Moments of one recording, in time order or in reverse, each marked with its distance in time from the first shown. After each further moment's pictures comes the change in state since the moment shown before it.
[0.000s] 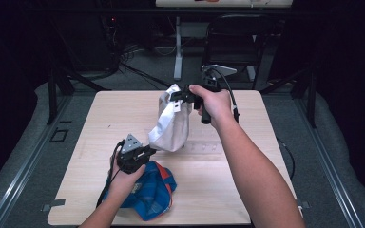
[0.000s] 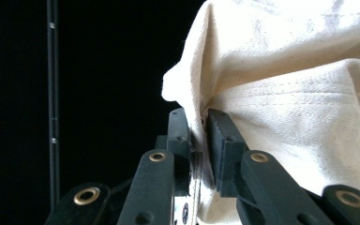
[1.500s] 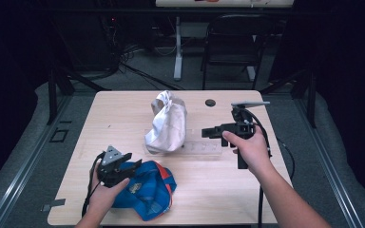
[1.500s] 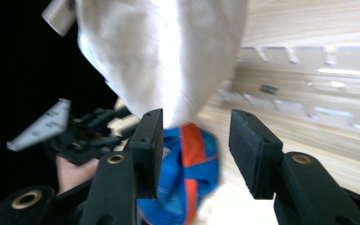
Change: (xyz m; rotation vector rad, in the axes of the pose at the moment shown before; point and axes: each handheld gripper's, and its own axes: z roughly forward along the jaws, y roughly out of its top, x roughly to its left) left arm 0.014 -0.033 -0.055 0.070 0.105 -0.055; right arm -0.080 -0.092 -0.061 -0.136 -0.211 -0.347
